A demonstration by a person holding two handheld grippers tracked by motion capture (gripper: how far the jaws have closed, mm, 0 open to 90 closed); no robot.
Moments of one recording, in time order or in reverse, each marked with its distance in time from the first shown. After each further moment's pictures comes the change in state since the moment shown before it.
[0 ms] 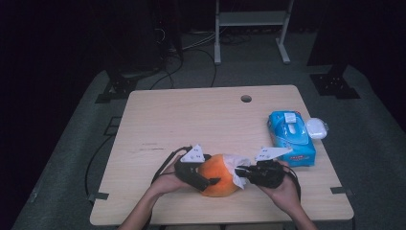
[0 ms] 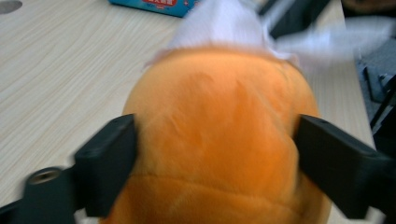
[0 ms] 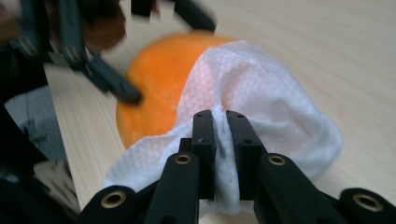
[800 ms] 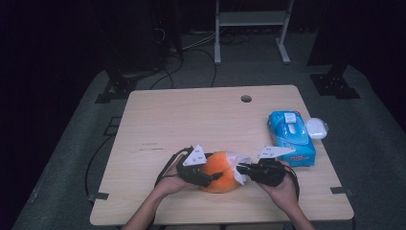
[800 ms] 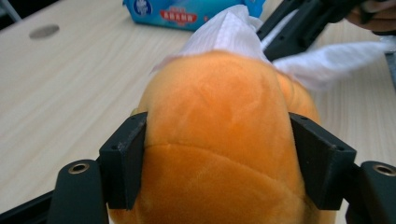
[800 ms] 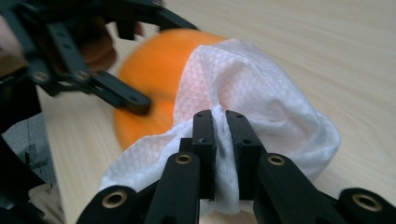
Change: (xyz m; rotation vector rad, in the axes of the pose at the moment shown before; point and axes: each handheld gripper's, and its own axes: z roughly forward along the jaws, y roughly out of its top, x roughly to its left) left arm -0.007 -0.005 0.006 -0.053 0.085 0.059; right arm -0.017 -0.010 0.002 -0.064 -0.009 0.095
